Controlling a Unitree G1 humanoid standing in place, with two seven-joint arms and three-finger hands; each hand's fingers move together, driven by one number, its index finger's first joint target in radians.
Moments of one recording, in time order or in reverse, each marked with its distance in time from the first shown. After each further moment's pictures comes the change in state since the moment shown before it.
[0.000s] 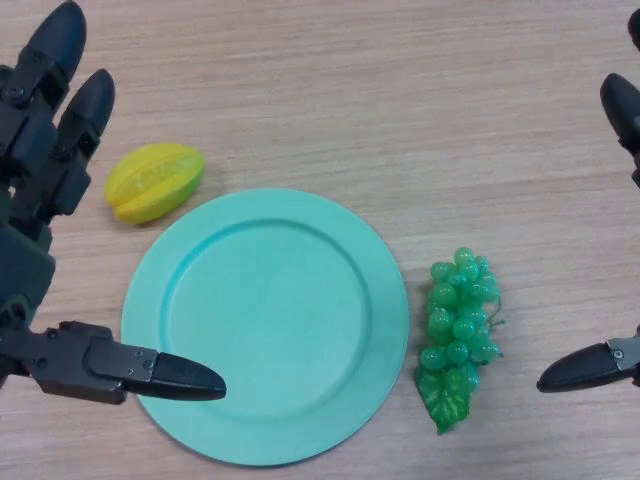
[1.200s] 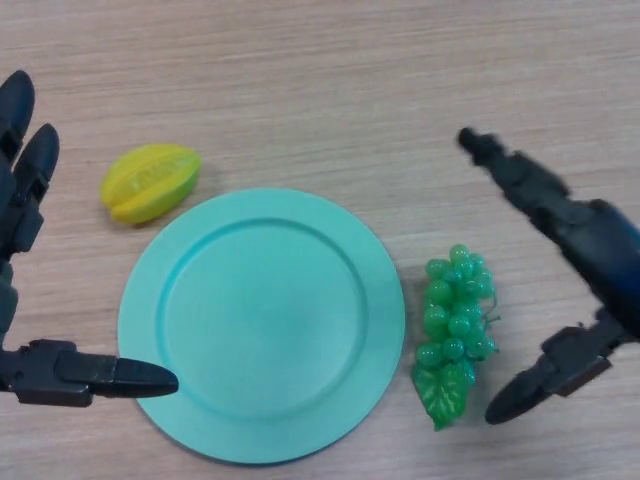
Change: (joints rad) left arm 0.070 -0.035 0.050 0.305 0.088 -0.318 -0.039; right arm -0.122 -0.031 0.251 0.452 -0.614 -0.372 0.282
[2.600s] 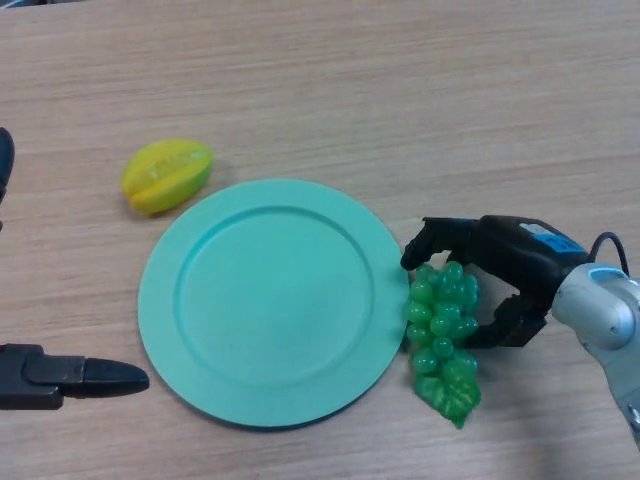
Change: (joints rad) left arm 0.016 -0.008 0.065 -0.007 -0.002 -0.001 0.002; right arm -0.326 -0.005 0.071 0.799 -0.363 -0.325 -0.106
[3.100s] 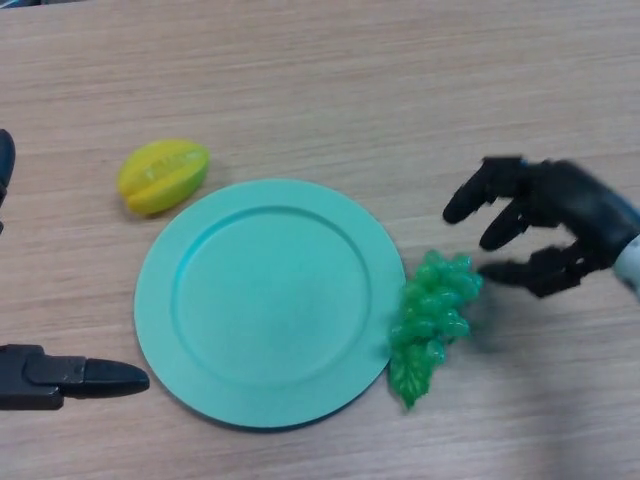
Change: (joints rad) left arm 0.001 0.000 -0.002 0.002 0.000 0.000 0.000; right arm 0.002 -0.050 -0.117 -0.256 0.441 0.383 0.069
